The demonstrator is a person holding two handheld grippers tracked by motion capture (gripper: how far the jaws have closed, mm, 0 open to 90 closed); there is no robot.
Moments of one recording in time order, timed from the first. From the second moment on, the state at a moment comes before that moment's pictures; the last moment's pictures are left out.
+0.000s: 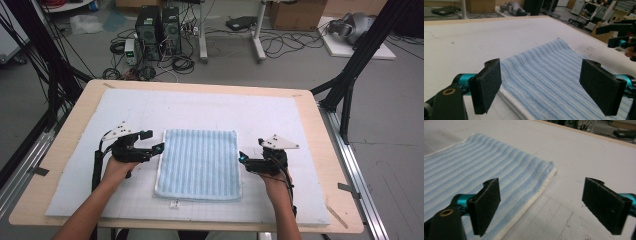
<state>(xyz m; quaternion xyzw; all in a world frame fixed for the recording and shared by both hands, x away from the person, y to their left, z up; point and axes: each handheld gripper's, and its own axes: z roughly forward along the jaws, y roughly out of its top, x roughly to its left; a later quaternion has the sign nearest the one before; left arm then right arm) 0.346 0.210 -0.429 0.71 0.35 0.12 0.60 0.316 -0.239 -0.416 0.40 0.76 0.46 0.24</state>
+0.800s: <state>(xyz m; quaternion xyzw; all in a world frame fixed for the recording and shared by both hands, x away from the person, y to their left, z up) 0.348 0.228 -0.436 0.70 0.38 0.13 0.58 0.317 -0.244 -0.421 0.41 0.75 0.46 0.24</state>
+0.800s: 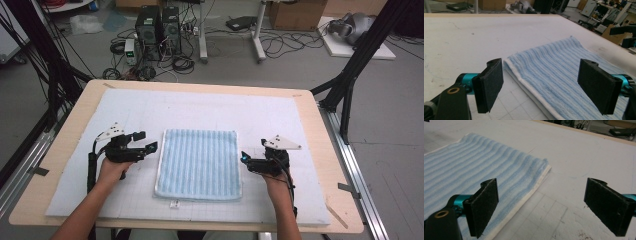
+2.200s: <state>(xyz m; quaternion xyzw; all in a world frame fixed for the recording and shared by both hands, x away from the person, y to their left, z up) 0.429 0.185 -0.430 0.76 0.41 0.13 0.48 0.318 -0.243 -0.428 0.41 0.76 0.46 0.20</state>
